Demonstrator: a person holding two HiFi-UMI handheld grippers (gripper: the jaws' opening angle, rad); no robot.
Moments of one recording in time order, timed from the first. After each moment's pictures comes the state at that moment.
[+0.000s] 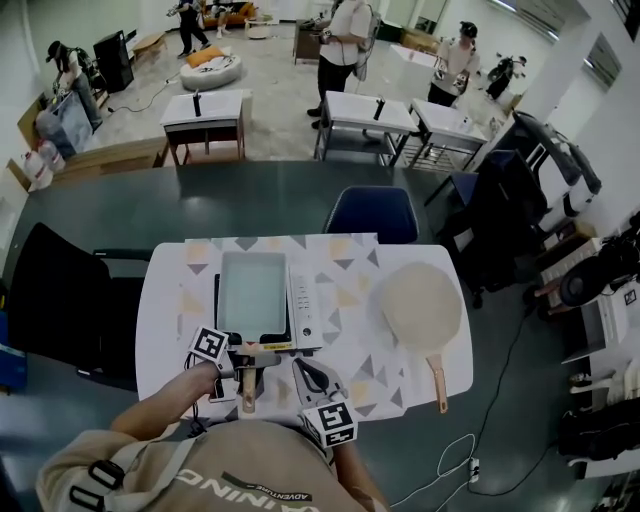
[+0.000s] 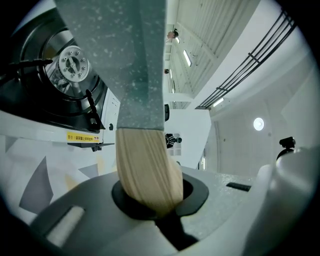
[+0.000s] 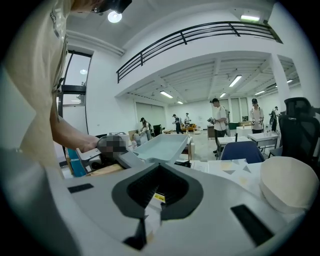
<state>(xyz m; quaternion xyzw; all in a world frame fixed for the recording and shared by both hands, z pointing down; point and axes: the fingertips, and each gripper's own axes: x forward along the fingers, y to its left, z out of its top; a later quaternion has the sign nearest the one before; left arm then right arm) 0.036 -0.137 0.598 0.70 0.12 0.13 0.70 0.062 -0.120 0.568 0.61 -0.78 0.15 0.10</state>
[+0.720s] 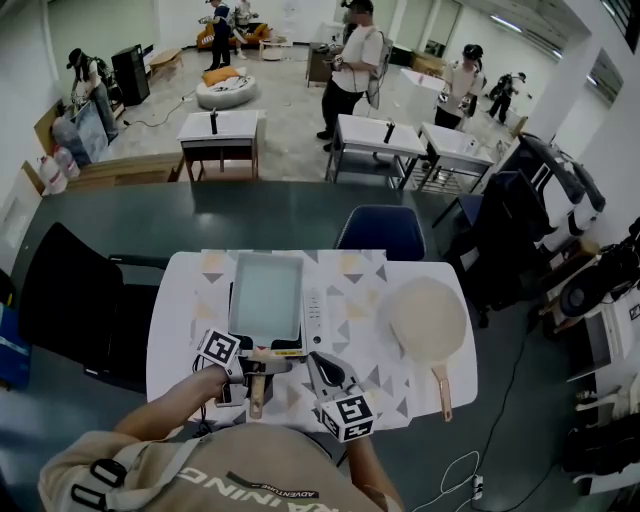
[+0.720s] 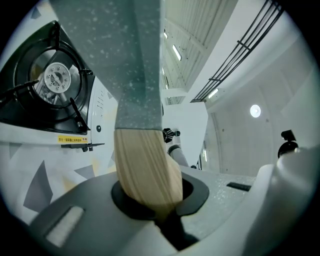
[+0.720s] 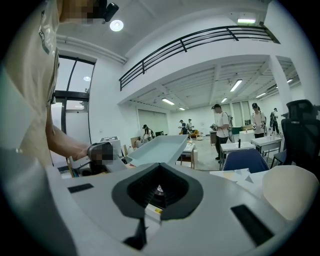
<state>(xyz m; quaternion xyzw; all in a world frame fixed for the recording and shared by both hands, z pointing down) 0.028 -0.123 0.557 0.73 0.13 0.13 0.66 0.070 -0.131 0.523 0.60 -0.79 0.12 0.06</state>
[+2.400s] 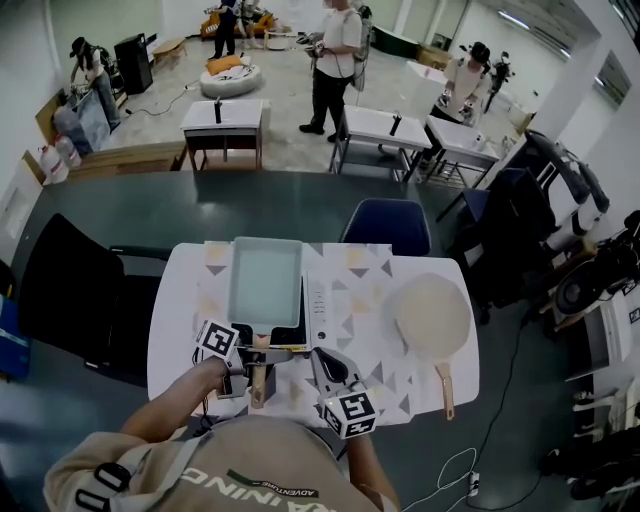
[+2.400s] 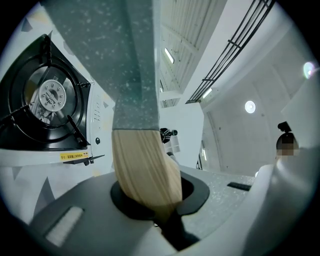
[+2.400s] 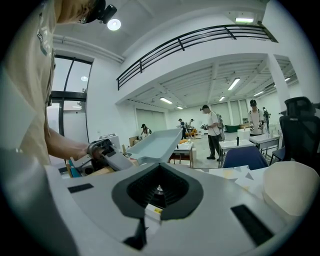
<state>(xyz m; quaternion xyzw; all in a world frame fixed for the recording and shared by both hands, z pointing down) 0.024 -0.145 0.554 0.75 0.13 0.11 0.64 0.069 -0.137 0.530 0.61 -0.78 0.13 0.06</state>
